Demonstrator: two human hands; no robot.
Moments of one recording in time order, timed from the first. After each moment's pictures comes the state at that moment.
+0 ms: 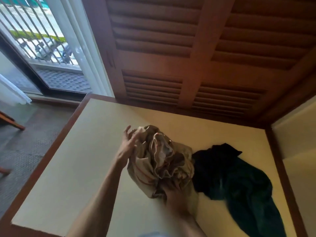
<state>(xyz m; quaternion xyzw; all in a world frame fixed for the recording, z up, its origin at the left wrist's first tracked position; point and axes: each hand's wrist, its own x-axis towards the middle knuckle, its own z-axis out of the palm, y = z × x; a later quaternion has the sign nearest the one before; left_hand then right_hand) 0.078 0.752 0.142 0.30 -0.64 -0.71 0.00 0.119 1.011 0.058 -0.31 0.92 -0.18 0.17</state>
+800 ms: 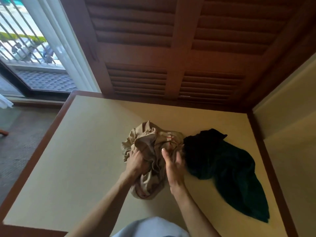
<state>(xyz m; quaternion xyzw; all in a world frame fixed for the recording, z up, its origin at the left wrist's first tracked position) 0.110 0.832 0.079 0.17 -0.91 -0.35 -0.13 0.105 0.996 0.143 0.12 0.74 -0.64 0.17</state>
